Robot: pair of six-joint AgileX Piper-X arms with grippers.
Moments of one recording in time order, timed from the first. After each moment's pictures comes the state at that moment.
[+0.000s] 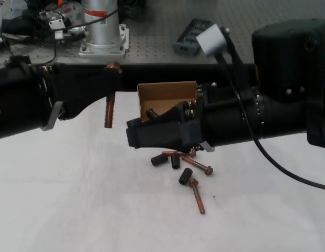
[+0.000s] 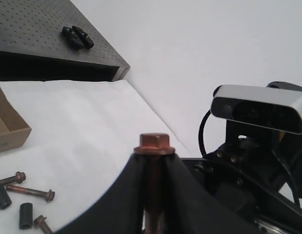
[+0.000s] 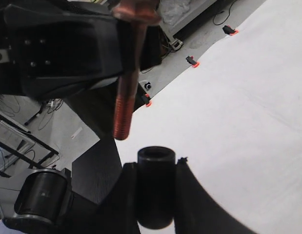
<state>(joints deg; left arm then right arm) -19.8 56.3 -38.2 -13.9 37.6 -31.5 44.4 78.4 -51.6 2.8 -44.3 20.1</state>
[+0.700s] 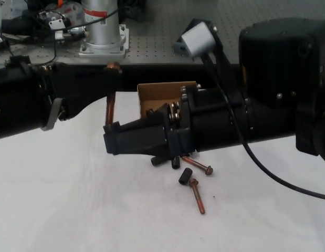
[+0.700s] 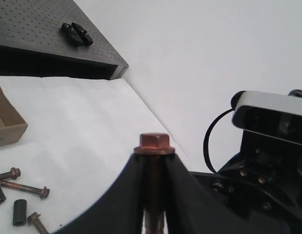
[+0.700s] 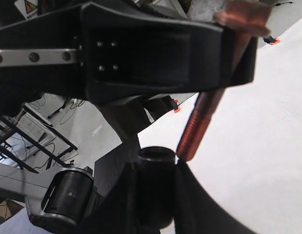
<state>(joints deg) -19.8 56.3 -38.2 -13.9 37.6 -33.4 48.1 78.4 -51.6 -2.8 -45.7 22.2</state>
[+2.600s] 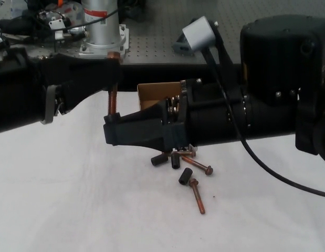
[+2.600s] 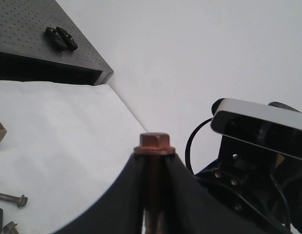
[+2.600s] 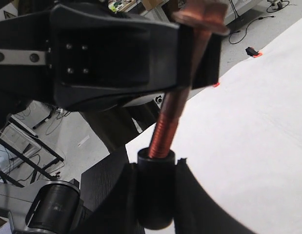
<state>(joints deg) -19.8 56.3 -38.2 -17.5 39.6 -37.9 47.4 78.4 -51.6 -3.8 -42.6 22.2</state>
